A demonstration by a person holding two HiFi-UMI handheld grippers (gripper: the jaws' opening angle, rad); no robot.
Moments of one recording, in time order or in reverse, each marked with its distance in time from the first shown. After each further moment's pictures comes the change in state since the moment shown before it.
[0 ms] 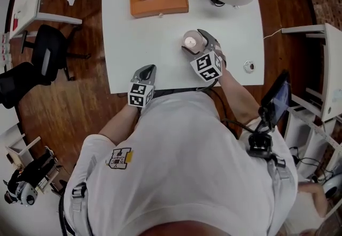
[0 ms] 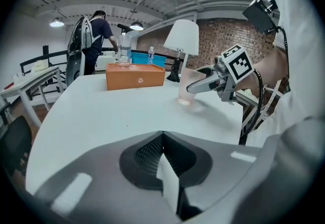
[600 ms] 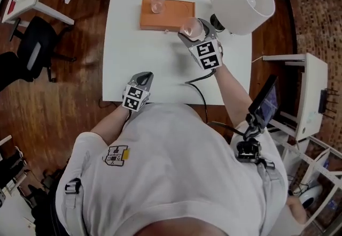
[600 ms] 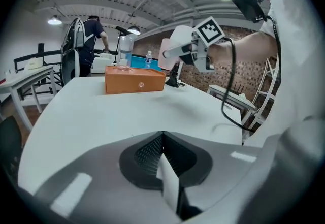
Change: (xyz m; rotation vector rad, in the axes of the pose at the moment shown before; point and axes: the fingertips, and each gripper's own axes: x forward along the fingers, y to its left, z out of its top) left arm 0.015 0.016 0.014 0.015 -0.057 -0.079; right arm 0.030 -0.073 0.135 -0.015 -0.081 -0.056
